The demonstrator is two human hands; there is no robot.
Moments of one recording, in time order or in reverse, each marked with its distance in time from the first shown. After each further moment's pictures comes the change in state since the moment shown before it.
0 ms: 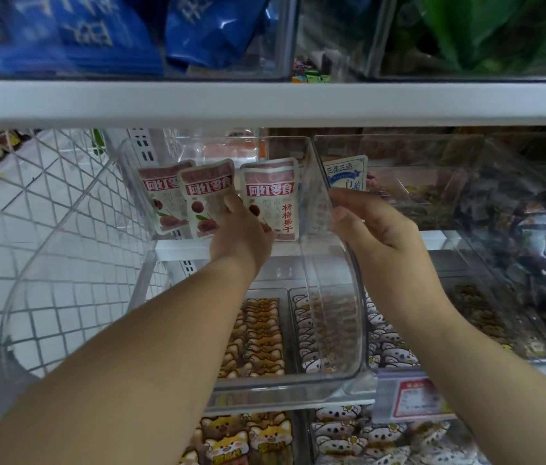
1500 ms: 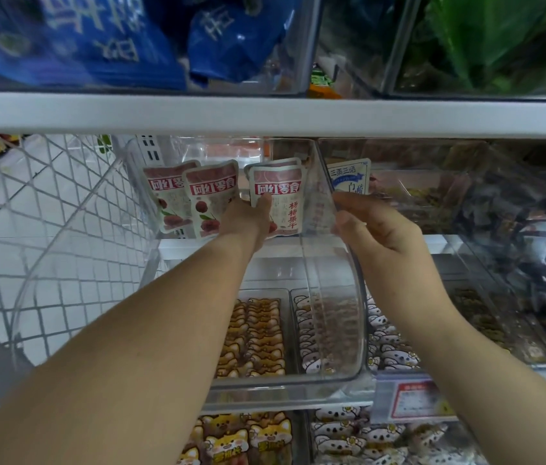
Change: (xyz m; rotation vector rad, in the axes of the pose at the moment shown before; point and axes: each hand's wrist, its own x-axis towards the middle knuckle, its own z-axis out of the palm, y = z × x) left_hand 0.010 0.018 -0.016 -0.632 -0.123 -0.302; right_hand -0.001 -0.008 0.000 -0.044 -0.004 0.029
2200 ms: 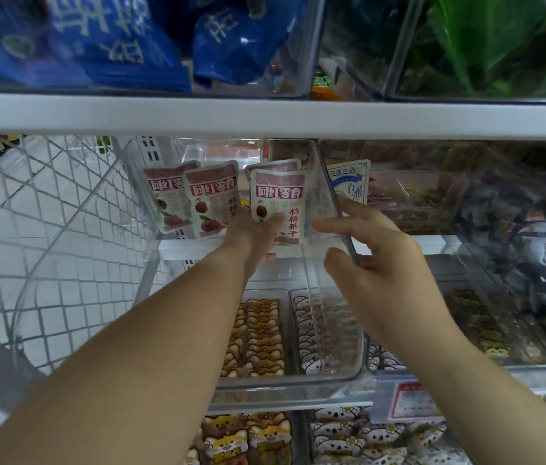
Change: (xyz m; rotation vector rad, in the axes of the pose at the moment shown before) left_hand -0.008 -0.014 0.001 -0.195 -0.162 -0.105; right_hand -0.021 -0.017 0.005 -0.254 -0.042 -0.061
